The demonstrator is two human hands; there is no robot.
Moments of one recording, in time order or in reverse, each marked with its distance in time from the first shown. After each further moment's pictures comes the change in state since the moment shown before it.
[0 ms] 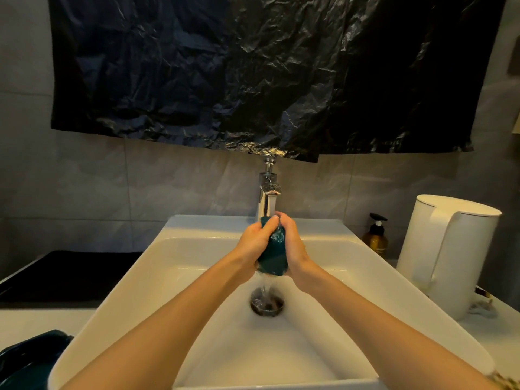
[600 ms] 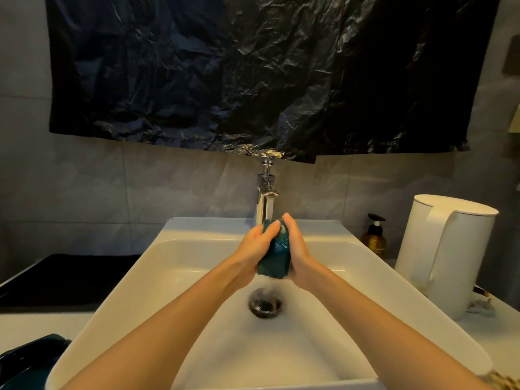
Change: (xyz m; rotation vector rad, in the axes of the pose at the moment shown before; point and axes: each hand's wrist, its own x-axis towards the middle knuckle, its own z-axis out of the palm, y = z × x) left_hand 0.000 -0.003 -0.003 0.012 -0.093 -0.008; right_hand 0.005 0.000 -0.006 0.100 0.005 0.152
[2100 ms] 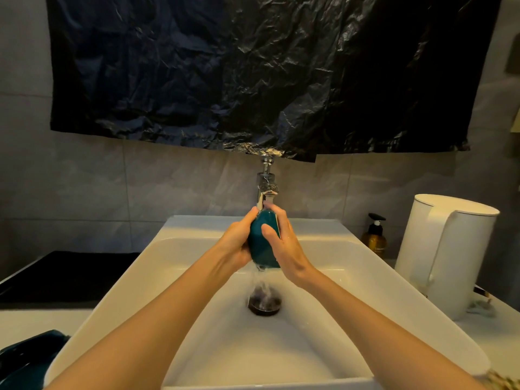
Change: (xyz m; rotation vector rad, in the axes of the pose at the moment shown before) left_hand 0.006 0.016 -0.019 -0.327 0.012 -0.095; right_hand 0.006 0.009 0.000 -0.448 -0.126 -0.706
